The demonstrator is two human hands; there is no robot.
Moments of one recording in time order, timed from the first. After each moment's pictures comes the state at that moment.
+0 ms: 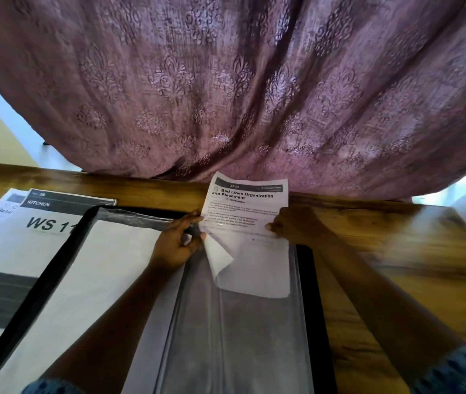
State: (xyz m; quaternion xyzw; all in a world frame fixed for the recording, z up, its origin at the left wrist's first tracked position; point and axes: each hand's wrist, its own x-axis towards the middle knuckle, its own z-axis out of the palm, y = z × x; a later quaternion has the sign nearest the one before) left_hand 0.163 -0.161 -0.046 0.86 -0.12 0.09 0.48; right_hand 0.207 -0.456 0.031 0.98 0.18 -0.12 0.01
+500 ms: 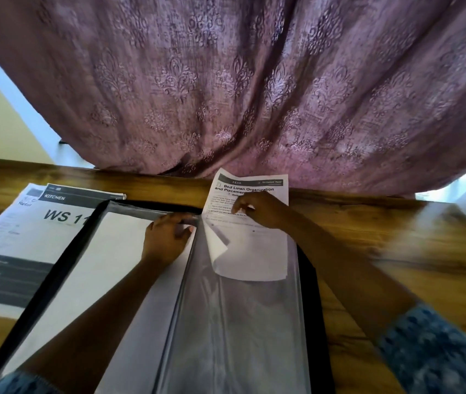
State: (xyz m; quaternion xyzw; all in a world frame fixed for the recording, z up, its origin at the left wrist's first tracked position) left_hand 0.151 -0.145 -0.029 0.96 -0.03 0.11 0.27; right_hand 0.211 -0.400 0.041 0.91 0.29 -0.06 -0.29
